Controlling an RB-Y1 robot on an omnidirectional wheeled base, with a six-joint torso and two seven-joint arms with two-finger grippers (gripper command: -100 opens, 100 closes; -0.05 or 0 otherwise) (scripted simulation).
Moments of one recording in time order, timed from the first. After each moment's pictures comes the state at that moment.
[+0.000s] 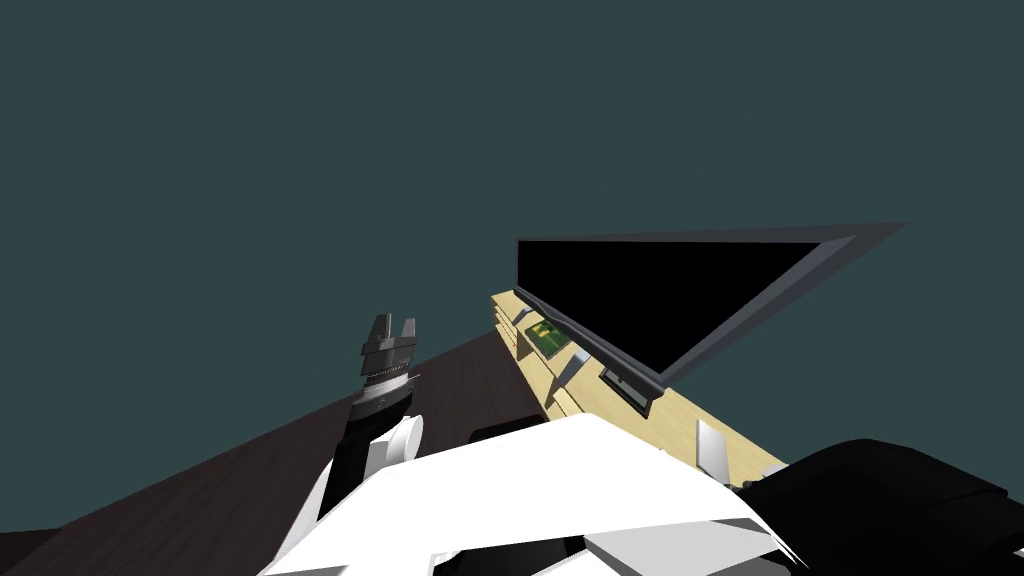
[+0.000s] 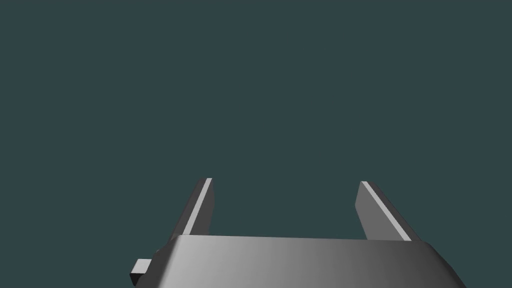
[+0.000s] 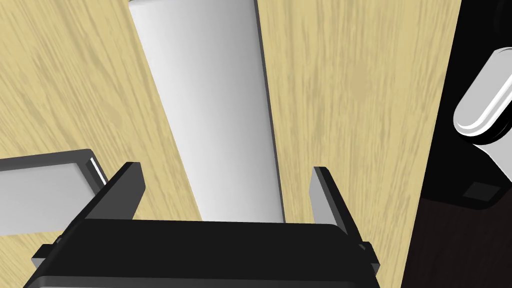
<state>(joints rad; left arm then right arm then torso) 0.48 -0.03 0.01 -2.24 -0.05 -0.51 0.03 0.27 -0.97 0.62 -0.40 0.90 -0.69 0.10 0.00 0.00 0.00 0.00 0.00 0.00</state>
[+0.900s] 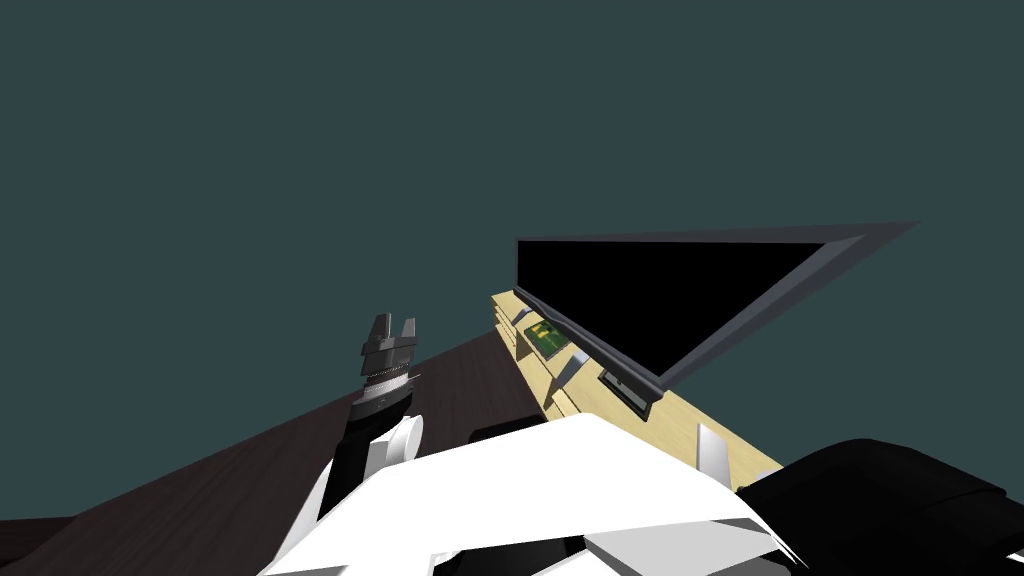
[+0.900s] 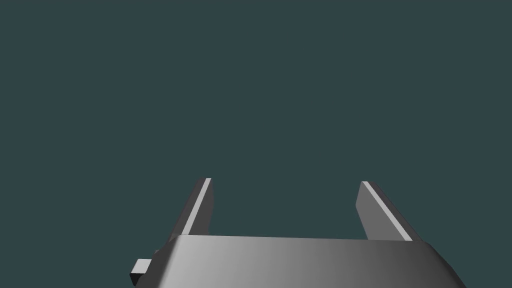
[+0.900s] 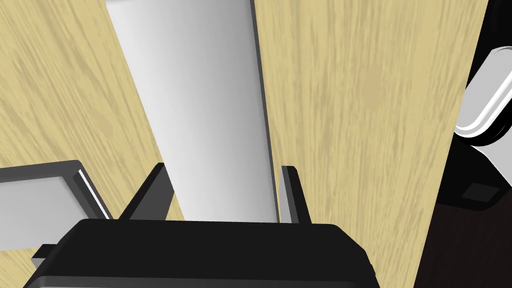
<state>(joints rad) 0.48 -0.03 0.01 -2.24 -0.05 -0.51 0.03 0.27 -0.93 0.62 -0.40 0.89 -0.66 0.10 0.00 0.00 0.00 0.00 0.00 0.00</state>
